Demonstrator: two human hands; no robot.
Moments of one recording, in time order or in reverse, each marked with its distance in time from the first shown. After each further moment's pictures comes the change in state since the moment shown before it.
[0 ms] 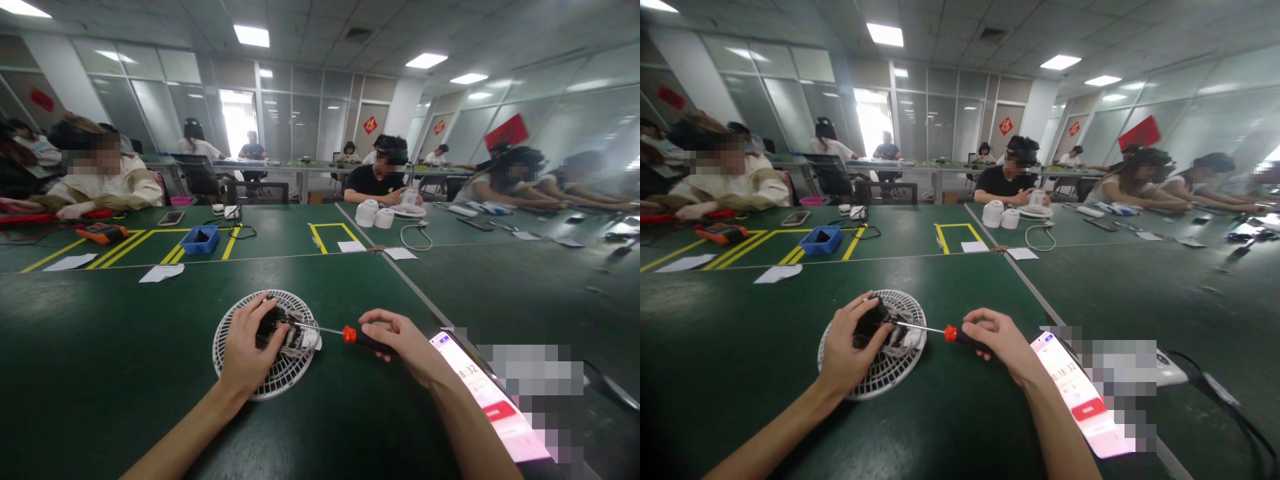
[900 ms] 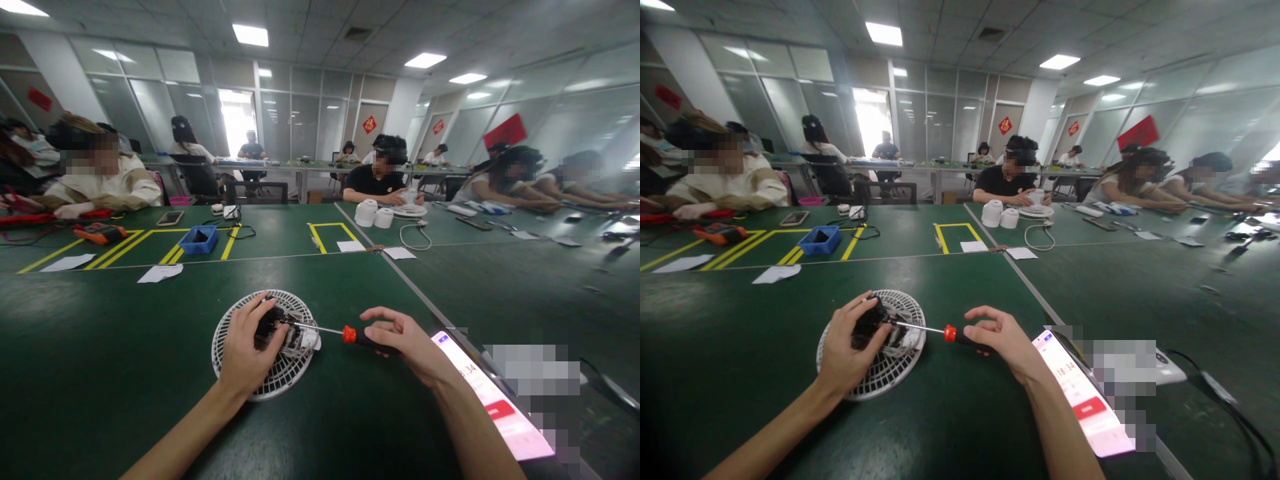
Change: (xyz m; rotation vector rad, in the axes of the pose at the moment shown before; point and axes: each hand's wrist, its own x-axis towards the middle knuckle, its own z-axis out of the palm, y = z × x) left_hand 0.000 0.002 -0.001 -0.007 0.002 0.002; right_hand -0.002 -0.001 -0.007 0.019 0.002 -0.003
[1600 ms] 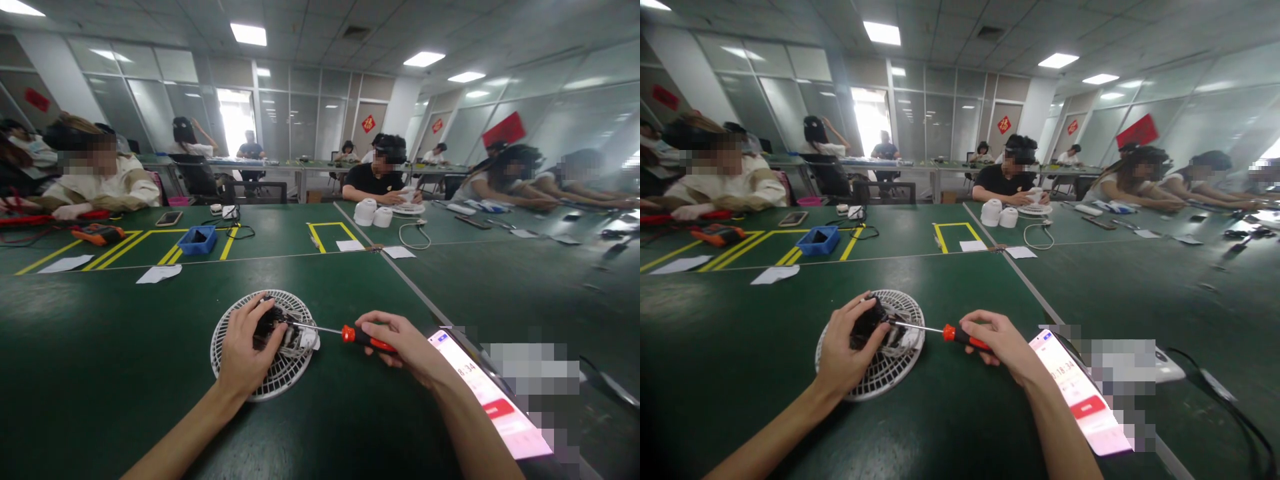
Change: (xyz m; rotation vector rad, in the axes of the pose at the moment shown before) left_hand -0.001 0.000 0.000 -0.005 0.006 -0.006; right_hand -0.002 -0.004 0.005 -0.056 -0.047 0.083
